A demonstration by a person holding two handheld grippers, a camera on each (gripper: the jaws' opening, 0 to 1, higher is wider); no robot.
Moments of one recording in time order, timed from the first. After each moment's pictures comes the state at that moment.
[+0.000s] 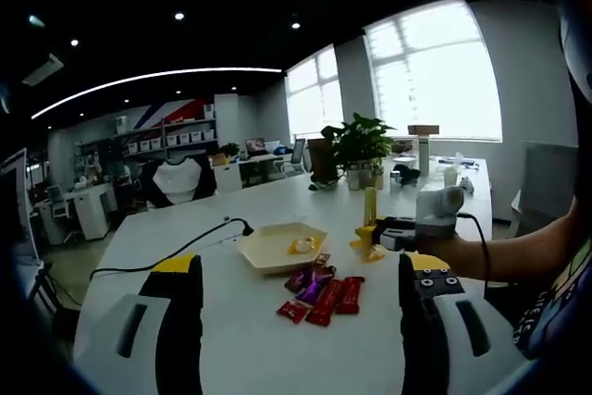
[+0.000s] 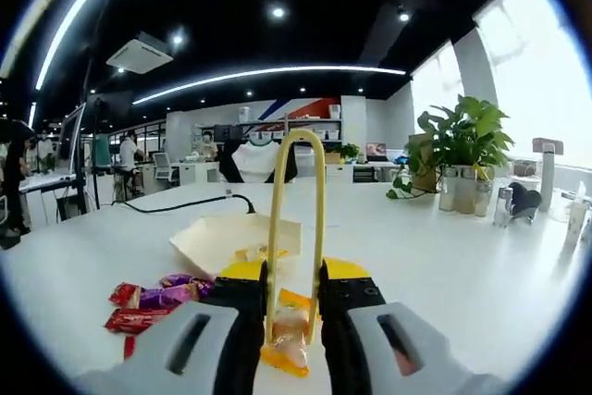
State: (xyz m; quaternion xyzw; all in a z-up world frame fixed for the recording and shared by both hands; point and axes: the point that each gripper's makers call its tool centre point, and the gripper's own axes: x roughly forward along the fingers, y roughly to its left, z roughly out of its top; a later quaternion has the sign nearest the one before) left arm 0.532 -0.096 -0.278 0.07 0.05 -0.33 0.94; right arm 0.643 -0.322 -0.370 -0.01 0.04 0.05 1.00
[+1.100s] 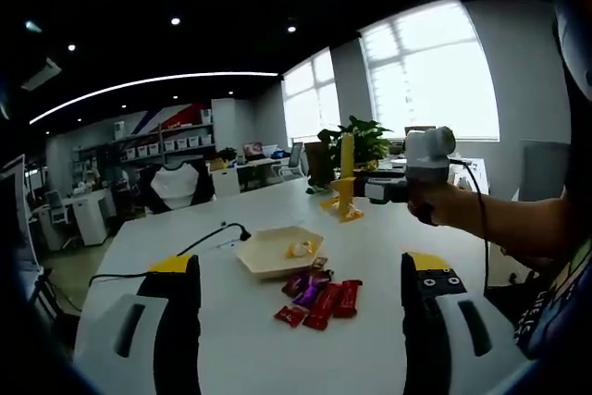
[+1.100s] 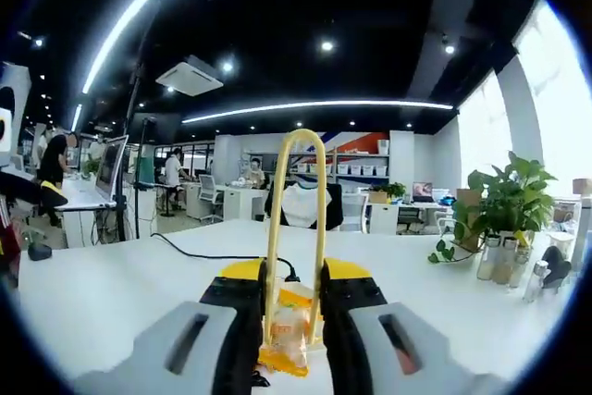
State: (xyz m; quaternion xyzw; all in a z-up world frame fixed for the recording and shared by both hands) left arm 0.529 -0.102 -0.273 0.08 0.04 -0.33 0.94; right arm 0.670 -0.270 -0.271 -0.02 -0.03 0.20 0.98
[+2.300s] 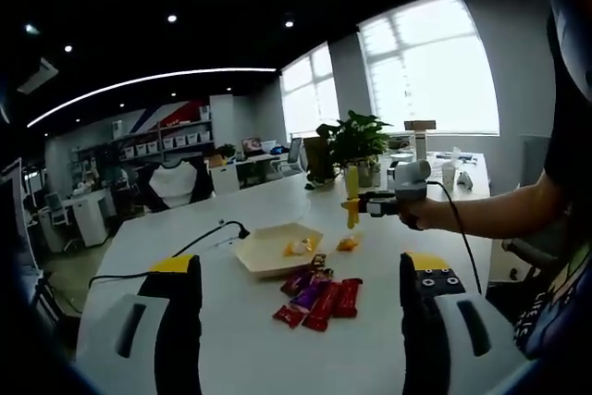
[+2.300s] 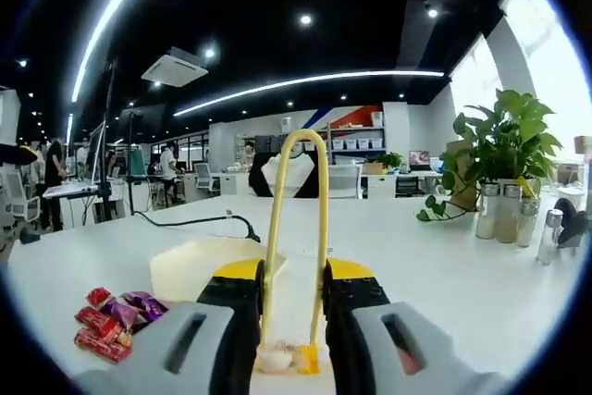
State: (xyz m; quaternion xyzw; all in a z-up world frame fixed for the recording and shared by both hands) left arm 0.533 -0.110 -0.276 0.09 0.05 -0.34 0.94; right arm 0.724 -0.383 -0.360 0.01 0.02 0.17 0.98
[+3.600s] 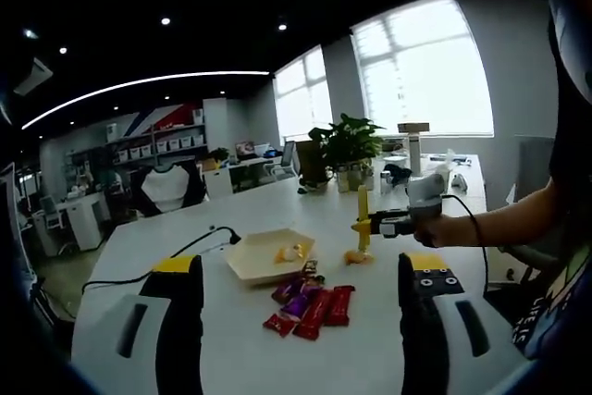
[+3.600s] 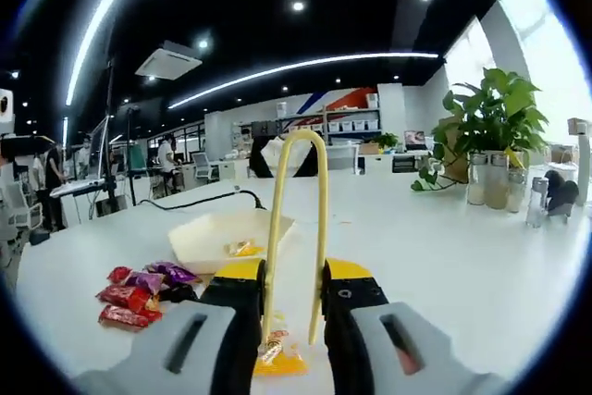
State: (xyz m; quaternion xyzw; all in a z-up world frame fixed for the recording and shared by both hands) left arm 0.534 -0.126 -0.276 0.08 0.05 -0.35 0.93; right arm 0.657 -0.366 -0.389 0.03 0.06 0.15 0.99
